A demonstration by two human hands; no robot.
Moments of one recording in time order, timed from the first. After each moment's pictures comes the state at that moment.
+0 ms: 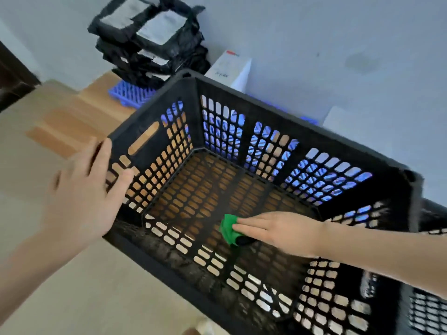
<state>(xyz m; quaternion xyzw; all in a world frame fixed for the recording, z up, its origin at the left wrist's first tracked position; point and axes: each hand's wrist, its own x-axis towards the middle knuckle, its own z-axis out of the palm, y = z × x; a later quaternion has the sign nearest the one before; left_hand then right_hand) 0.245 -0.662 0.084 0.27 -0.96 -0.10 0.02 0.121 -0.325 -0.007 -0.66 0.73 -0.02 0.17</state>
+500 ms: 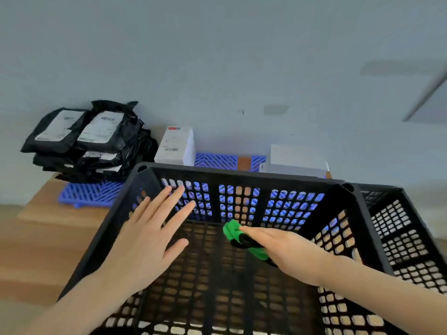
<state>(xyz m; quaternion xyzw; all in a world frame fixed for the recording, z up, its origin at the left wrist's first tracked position) 0.125 -0.643 0.096 -0.25 -0.97 0.02 0.04 0.130 -0.330 0.060 -0.30 0.93 -0.15 0.13</state>
